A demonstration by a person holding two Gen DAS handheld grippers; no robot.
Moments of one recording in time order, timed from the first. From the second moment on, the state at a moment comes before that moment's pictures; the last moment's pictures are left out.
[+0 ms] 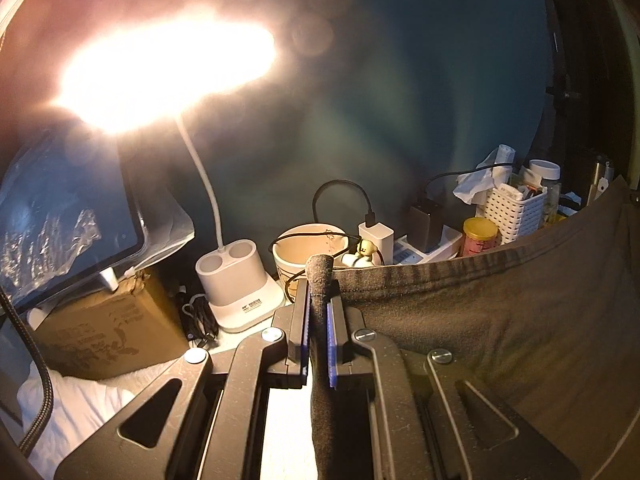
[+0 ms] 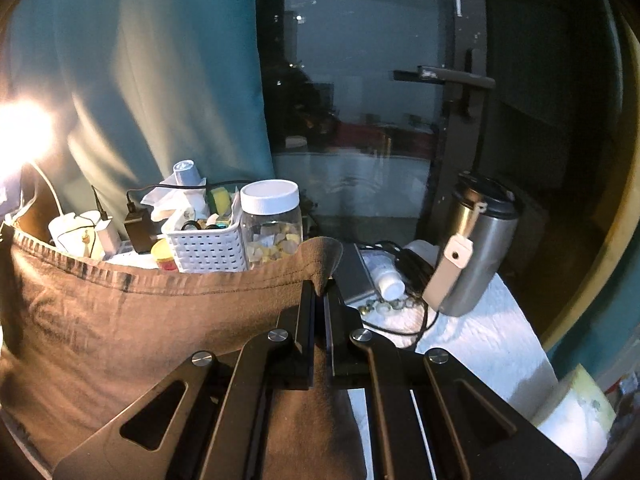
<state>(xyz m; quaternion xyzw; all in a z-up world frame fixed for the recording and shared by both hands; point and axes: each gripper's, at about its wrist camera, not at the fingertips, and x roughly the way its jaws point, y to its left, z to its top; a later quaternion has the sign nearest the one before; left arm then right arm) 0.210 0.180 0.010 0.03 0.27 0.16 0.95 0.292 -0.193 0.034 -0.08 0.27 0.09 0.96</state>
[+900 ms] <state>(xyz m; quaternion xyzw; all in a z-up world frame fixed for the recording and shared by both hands) 0.269 0.206 -0.055 0.01 0.35 0.18 0.92 0.364 -0.189 -0.048 -0.10 0.34 0.07 0.93</state>
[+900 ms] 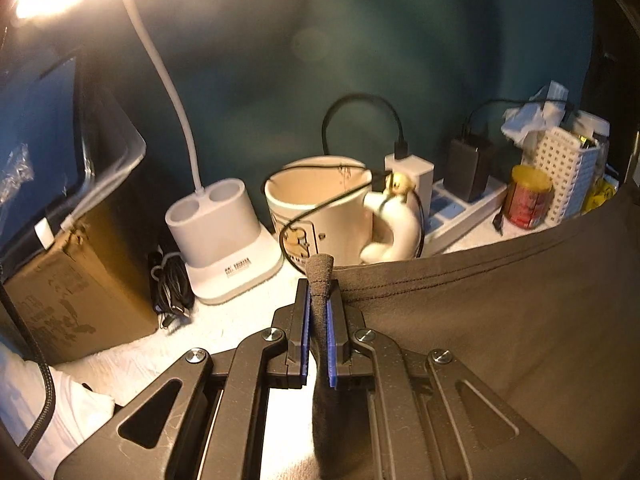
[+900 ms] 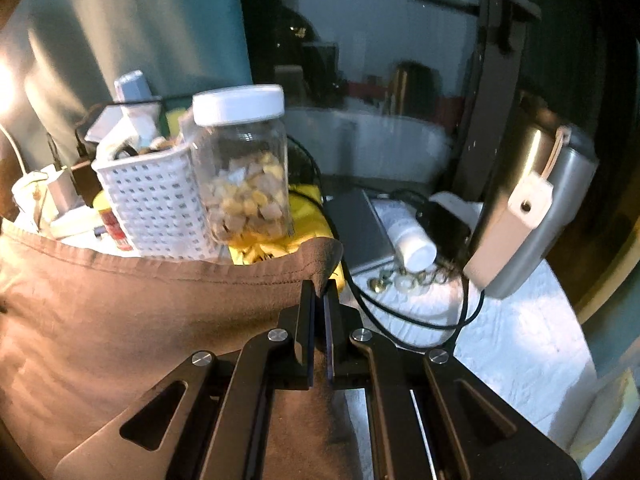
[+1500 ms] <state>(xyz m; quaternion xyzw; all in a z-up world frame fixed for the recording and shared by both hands) 0.275 0.226 -0.081 -0.01 0.41 0.21 0.89 0.376 -0.220 -0.060 -0.08 0.38 0.00 0.92</state>
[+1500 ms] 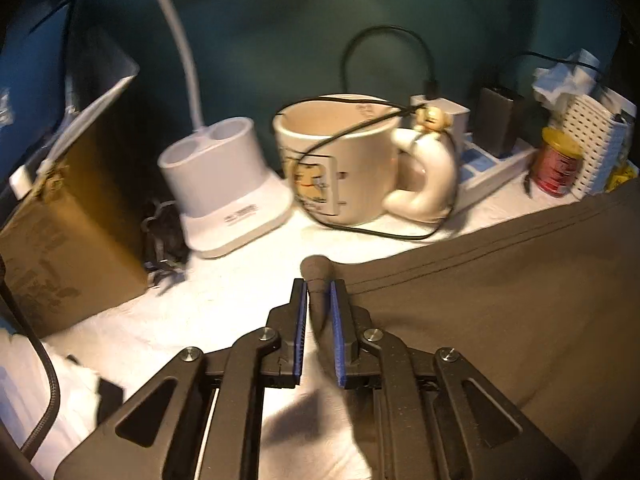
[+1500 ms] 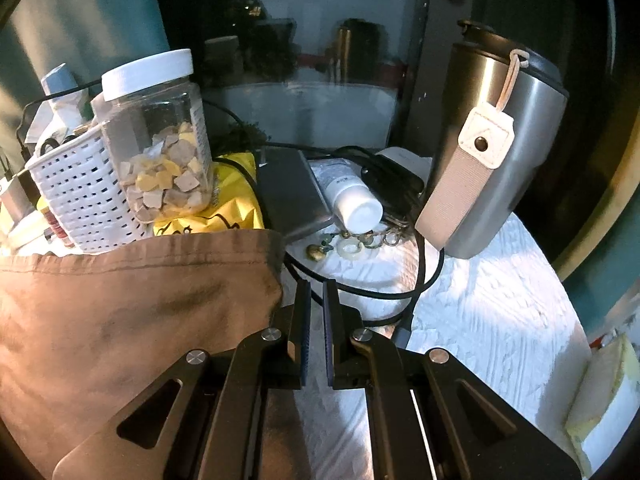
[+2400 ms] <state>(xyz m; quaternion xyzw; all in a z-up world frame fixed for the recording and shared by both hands) 0.168 0.187 -0.051 -0.09 0.40 0.15 0.90 0.267 -0.233 -0.020 -0.06 0.37 0.02 0.93</state>
